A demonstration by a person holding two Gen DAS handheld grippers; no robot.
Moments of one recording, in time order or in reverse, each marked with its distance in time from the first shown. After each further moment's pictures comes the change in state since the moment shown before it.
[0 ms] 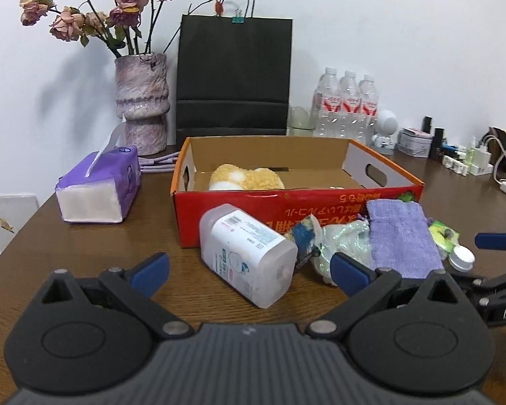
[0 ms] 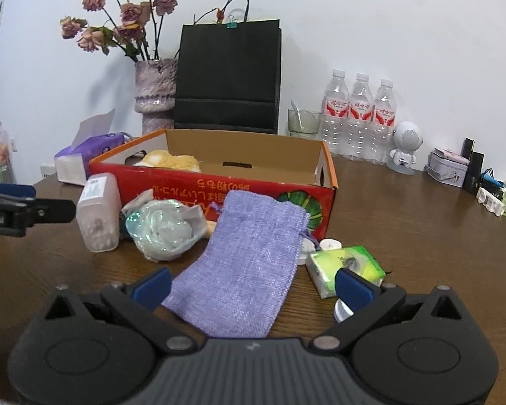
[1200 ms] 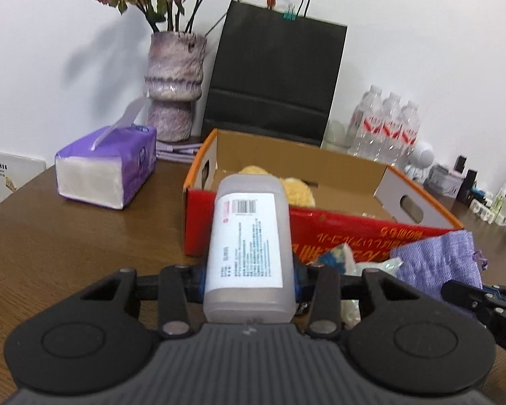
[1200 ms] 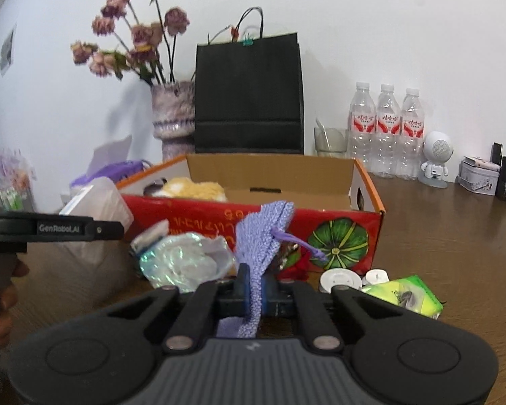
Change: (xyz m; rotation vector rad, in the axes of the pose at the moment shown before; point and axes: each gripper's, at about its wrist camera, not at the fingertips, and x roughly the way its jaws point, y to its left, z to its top) left arm 0.043 0.015 0.004 -0.187 -0.032 0.040; right arm 0.026 0.004 0.012 0.057 -0.100 0.118
